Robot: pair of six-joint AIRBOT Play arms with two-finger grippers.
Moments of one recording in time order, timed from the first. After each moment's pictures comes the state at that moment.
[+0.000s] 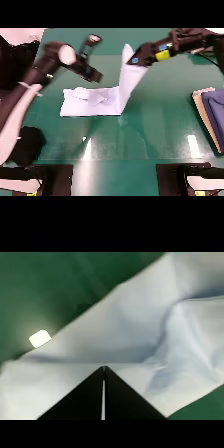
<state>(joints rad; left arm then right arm) -0.41 -1.52 1.68 1.46 -1.15 -1.48 0.30 -1.52 1.87 -0.73 1.39 1.44</state>
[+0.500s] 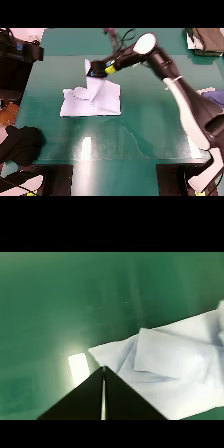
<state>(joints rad) -0.10 -1.24 1.69 1.49 -1.27 -1.43 0.56 -1.85 2.03 -0.74 1.15 1.46</state>
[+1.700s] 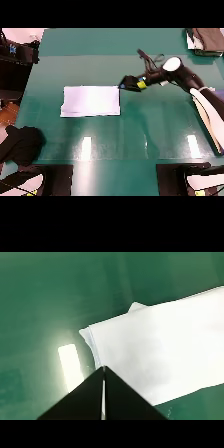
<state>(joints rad) -0.07 -1.21 1.69 1.42 -1.35 -1.41 0.26 -1.58 1.35 -0.70 1.06 1.33</state>
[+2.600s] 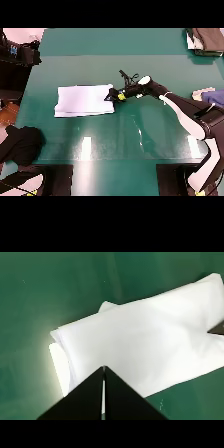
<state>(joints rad) -0.07 -1.21 1.69 1.38 -1.38 -1.39 0.43 -1.91 1.46 -0.40 0.97 1.22</state>
